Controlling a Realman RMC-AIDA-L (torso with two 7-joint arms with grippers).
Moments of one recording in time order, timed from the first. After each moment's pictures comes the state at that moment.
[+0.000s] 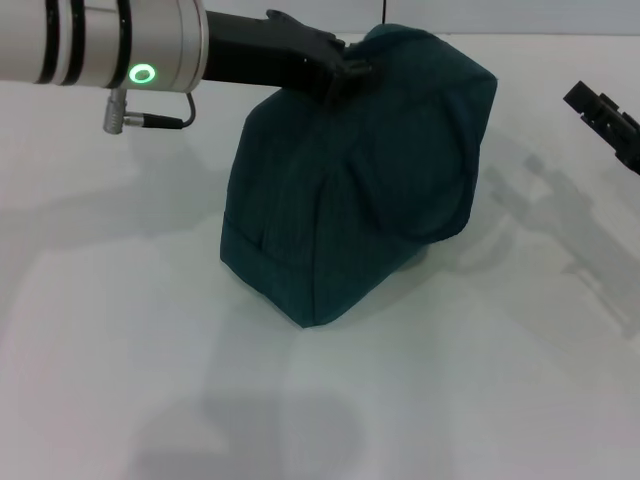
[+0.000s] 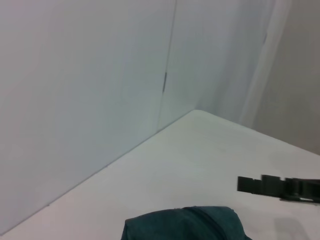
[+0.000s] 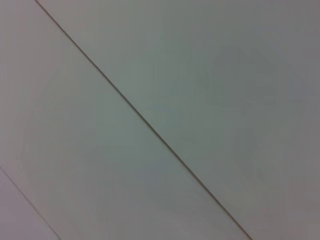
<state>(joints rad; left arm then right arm) -0.49 -2.09 1.28 1.43 2.01 1.27 -2.26 0.41 2.02 -1.64 -0.26 -0.30 -1.28 1.21</state>
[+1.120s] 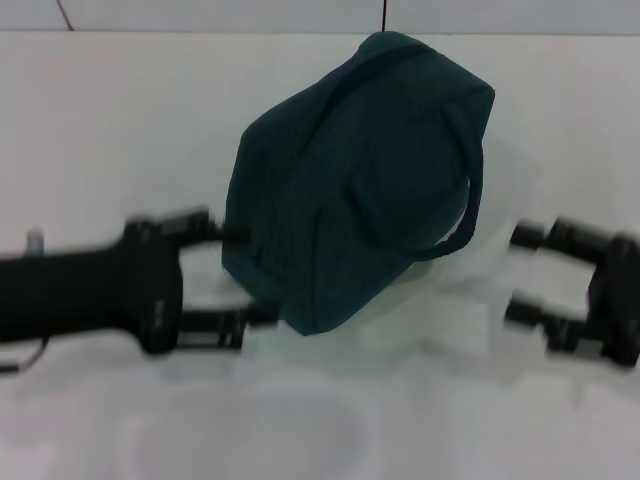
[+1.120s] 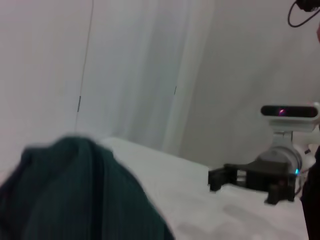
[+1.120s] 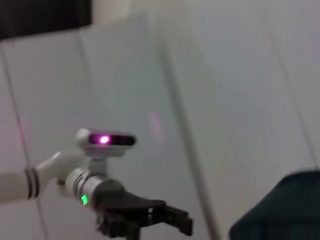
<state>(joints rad) -0.02 -2.09 1.12 1.36 1.59 1.70 -1.68 0.44 1.88 -1.64 -0.30 -0.86 -1.74 0.96</state>
